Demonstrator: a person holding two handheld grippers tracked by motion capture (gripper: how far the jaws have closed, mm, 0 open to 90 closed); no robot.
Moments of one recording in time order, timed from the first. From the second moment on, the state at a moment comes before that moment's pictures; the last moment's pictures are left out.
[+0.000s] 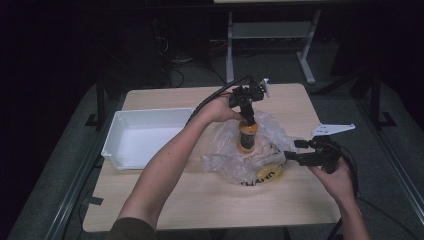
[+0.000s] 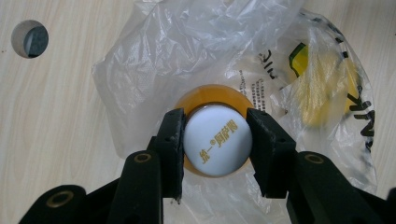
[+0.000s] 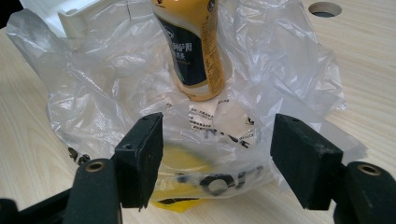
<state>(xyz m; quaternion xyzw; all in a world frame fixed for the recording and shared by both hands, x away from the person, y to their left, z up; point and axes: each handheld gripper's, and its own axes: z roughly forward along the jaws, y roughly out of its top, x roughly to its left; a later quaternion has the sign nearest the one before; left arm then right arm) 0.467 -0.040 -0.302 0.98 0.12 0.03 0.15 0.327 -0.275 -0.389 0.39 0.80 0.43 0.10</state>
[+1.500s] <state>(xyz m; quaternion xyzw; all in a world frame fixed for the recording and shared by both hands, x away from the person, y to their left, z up) 0.449 -0.043 -0.269 0.98 0.10 0.05 0.15 0.328 -0.274 -0.390 0.40 0.80 0.43 0.10</state>
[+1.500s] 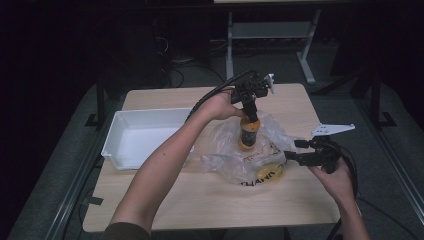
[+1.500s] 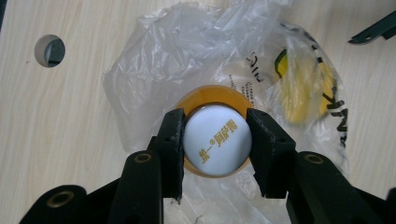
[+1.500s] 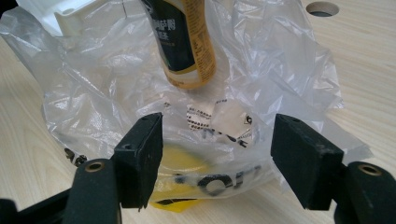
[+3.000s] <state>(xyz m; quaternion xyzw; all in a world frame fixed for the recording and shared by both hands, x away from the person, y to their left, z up) 0.418 0.001 -0.186 0.98 0.12 0.08 0.16 0.327 -0.275 -0.387 0.41 0.79 0.43 0.12</state>
